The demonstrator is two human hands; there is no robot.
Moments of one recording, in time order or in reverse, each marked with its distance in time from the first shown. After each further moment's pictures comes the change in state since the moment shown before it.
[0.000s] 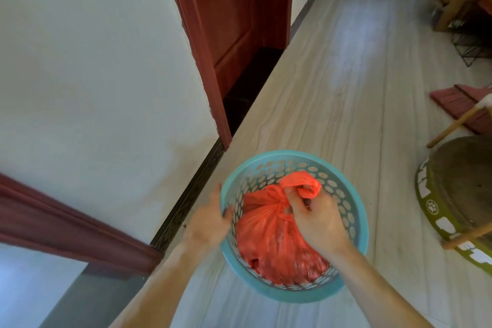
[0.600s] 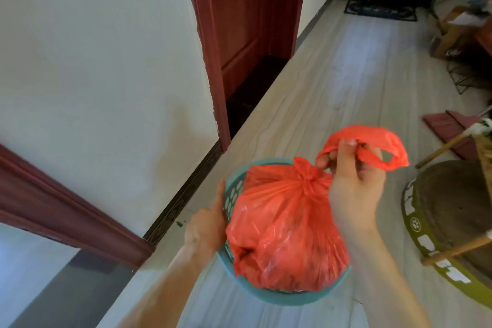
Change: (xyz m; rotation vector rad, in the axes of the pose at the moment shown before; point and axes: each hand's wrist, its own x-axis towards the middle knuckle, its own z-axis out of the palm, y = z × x) left_hand -0.020 0.021 0.000 0.145 0.018 -0.096; right_hand 0.027 -0.083 -0.051 0.607 0.405 -0.112
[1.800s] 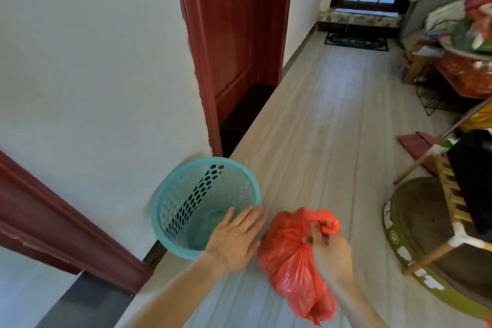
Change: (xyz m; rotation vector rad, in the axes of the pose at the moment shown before) left_hand -0.008 0.030 -0.004 0.453 0.073 0.744; right_hand -0.045 0.055 -0.072 -0.659 -0.127 0.428
